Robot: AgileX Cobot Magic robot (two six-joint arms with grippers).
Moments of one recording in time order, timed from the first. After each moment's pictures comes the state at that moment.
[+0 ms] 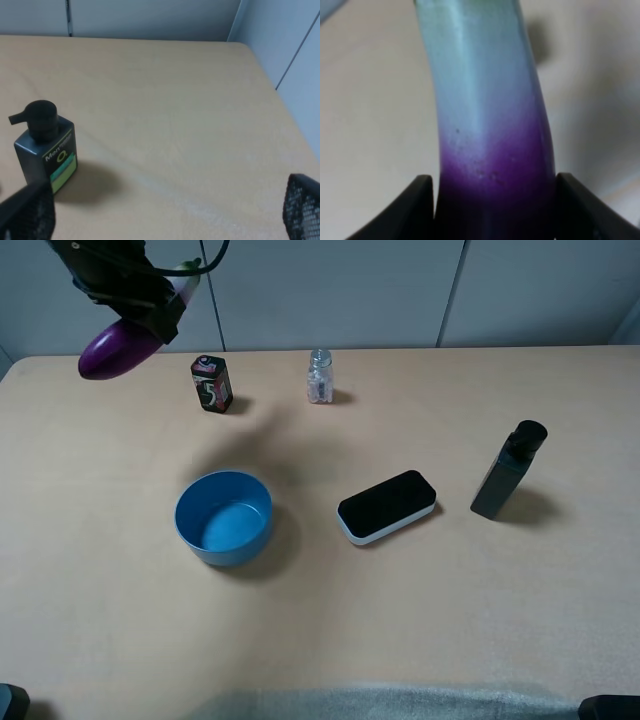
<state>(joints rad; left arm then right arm) -0.33 1.78 -1.44 0.11 0.82 0.28 -0.07 -0.01 -0.50 -0.02 1.02 -0.10</state>
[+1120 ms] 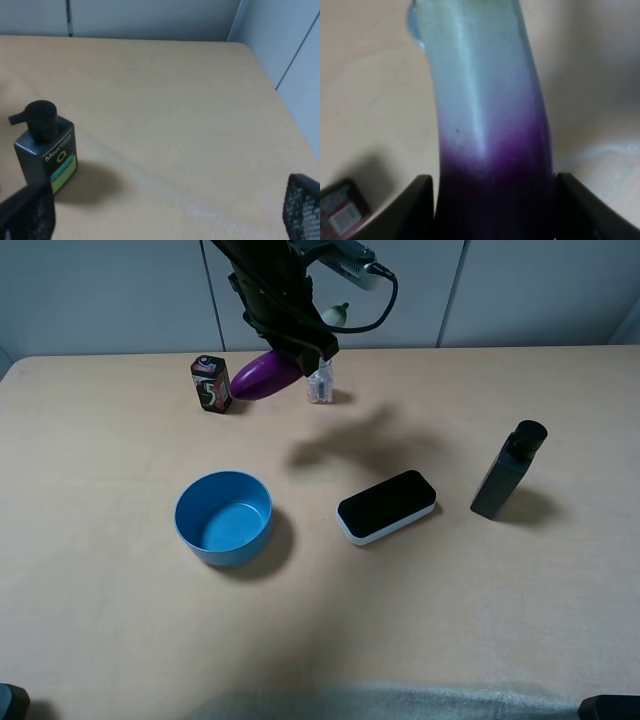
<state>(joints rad) -0.61 2.14 -1.81 0.07 0.87 0.25 -0.07 -0.01 -0.50 -0.02 1.02 -0.10</state>
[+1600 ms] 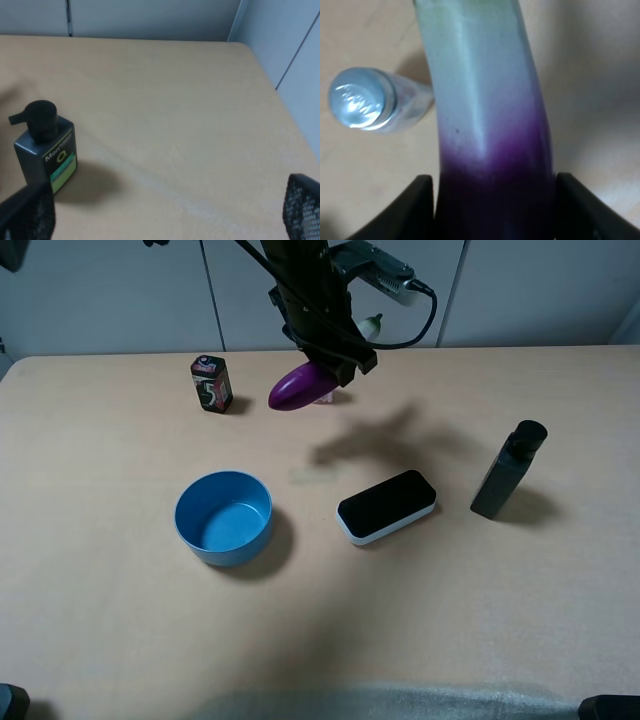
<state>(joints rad) -0.66 2.25 -1.93 0.05 0.86 0.21 -0.07 -0.01 -0.50 -0.02 1.02 -0.10</state>
